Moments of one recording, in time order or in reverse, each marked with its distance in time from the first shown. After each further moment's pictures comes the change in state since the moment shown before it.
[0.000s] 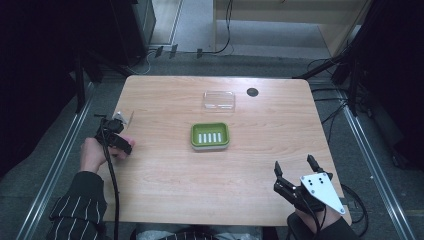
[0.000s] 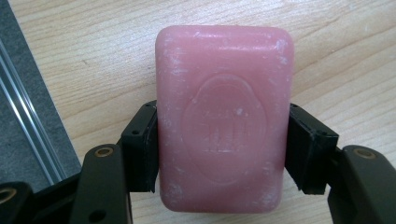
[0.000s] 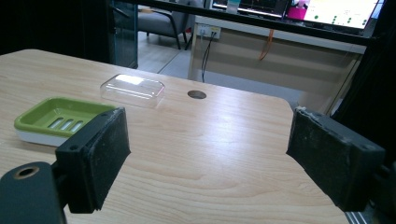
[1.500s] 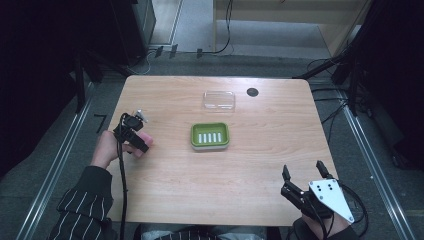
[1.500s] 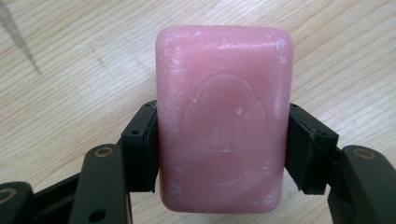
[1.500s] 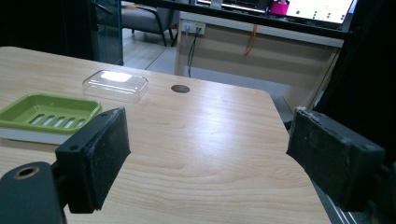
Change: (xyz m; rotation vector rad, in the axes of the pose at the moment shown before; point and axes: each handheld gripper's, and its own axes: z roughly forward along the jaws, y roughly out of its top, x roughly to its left) left arm -0.052 0.026 -0.014 -0.019 -0.065 0.248; right arm -0.010 -0.004 -0.014 0.014 -0.061 0.012
